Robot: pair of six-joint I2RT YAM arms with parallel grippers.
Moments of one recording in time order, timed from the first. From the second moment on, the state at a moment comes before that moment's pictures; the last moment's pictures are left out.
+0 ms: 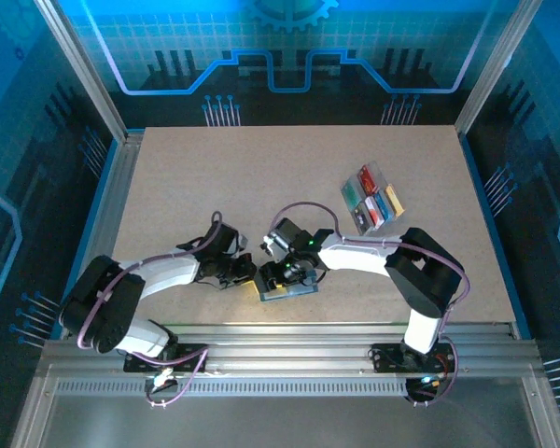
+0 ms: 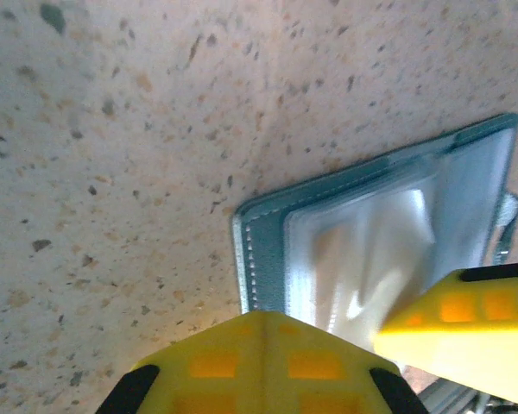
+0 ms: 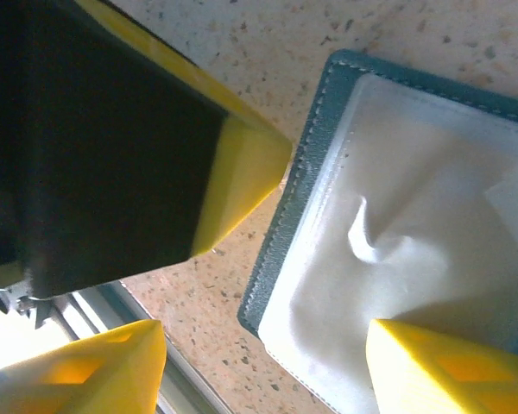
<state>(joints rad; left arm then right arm) -0.46 1.43 0.57 -0.21 0.45 -0.78 0.90 1.79 1.05 -0.38 -0.44 0.56</state>
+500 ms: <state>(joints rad) -0.45 1.36 0.63 -0.25 0.52 -0.80 0.85 1.79 1.01 -0.29 -0.52 0.56</state>
